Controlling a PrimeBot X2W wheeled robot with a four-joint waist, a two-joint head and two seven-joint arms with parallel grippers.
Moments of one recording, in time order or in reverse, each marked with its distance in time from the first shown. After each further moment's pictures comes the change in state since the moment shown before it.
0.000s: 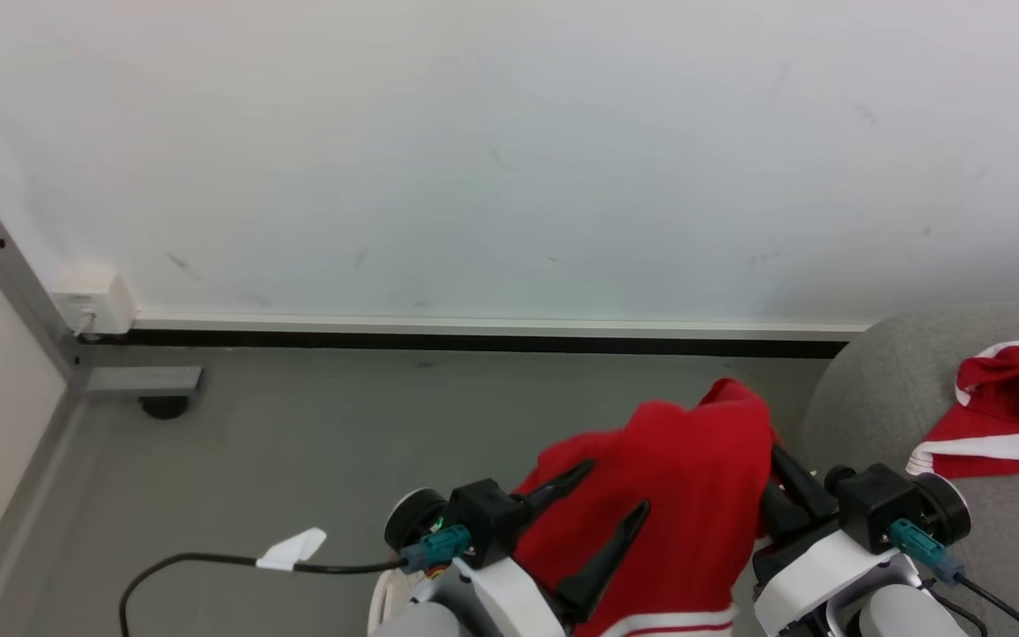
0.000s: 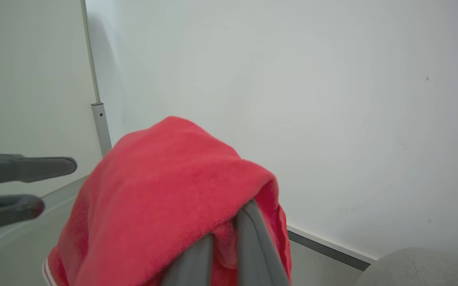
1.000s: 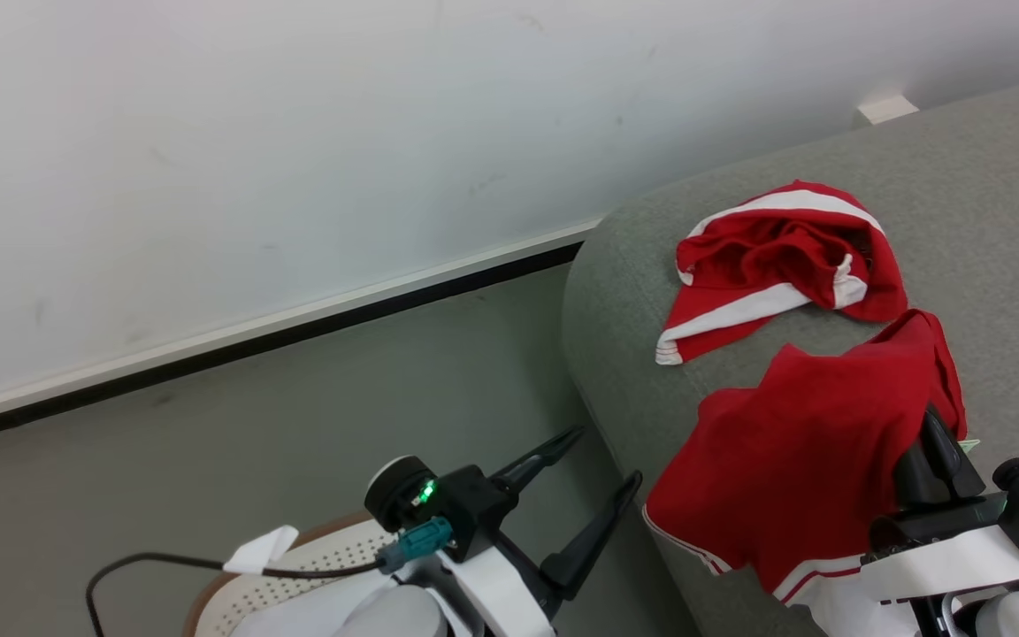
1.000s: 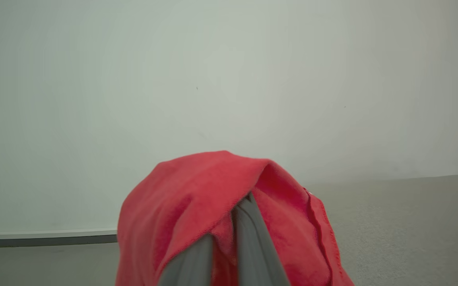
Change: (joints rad) left arm 0.012 0.035 0.067 -0.108 0.102 0.000 0.000; right arm 0.142 0.002 -0.333 -0.262 -0.047 0.000 0.000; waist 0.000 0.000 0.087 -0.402
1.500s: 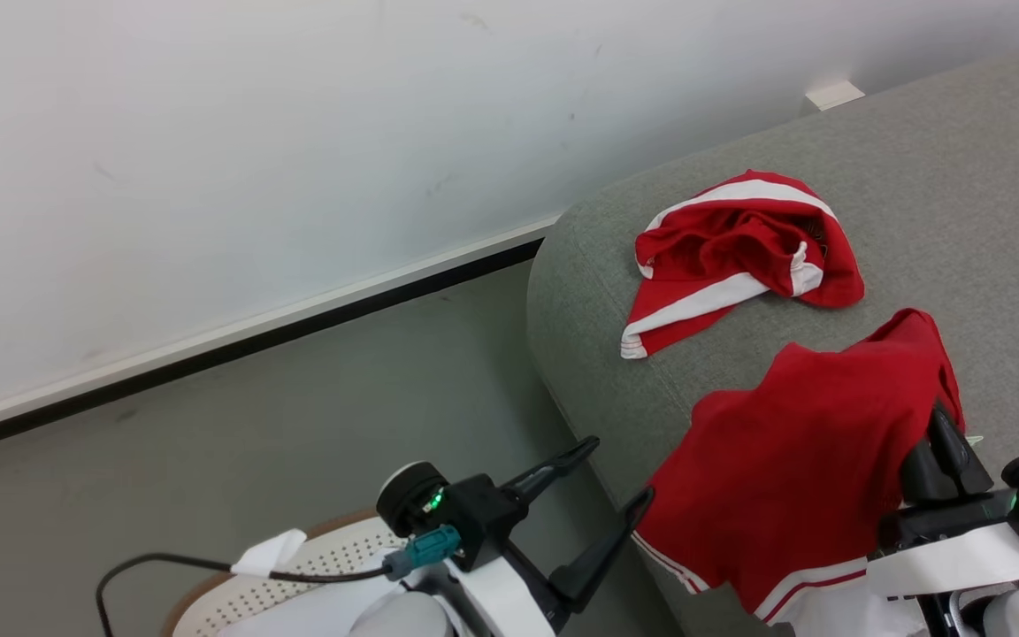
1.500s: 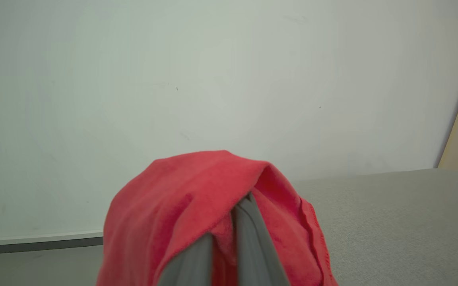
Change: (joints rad) left arm 0.011 -0.011 0.003 0.000 0.023 0.000 0.000; right arm 0.010 0.001 -0.010 -0.019 0.000 0.000 0.000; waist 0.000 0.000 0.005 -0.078
